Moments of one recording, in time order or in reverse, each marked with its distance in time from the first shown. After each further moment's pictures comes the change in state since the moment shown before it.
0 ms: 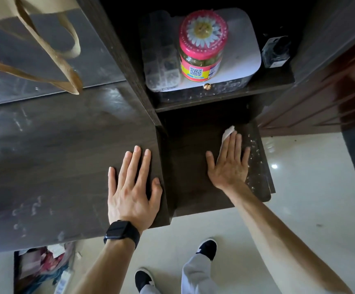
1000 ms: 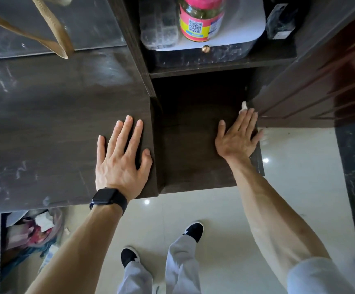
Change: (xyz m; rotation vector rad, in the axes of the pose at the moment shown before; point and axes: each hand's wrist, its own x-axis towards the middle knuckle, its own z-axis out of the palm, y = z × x) left_hand -0.001 0.000 0.001 0.002 0.006 -0.002; right_hand 0.034 0.033 0.000 0.082 0.082 0.202
